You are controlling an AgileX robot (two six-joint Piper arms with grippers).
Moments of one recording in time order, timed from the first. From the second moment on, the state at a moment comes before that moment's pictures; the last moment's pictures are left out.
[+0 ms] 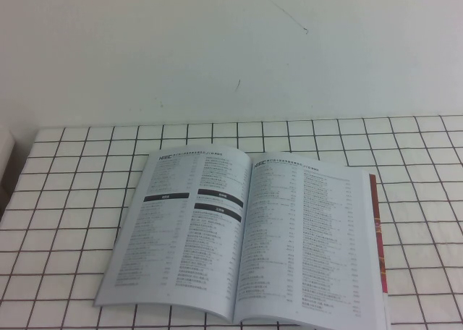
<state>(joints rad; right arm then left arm) 0.00 -0.01 0.02 0.01 -0.56 -0.12 -0.10 -0.01 0.02 -0.06 -0.52 0.00</state>
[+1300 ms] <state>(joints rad) 0.11 1.29 -0.68 0.96 0.64 -1.10 -0.10 1.32 -0.75 -0.59 0.46 0.41</state>
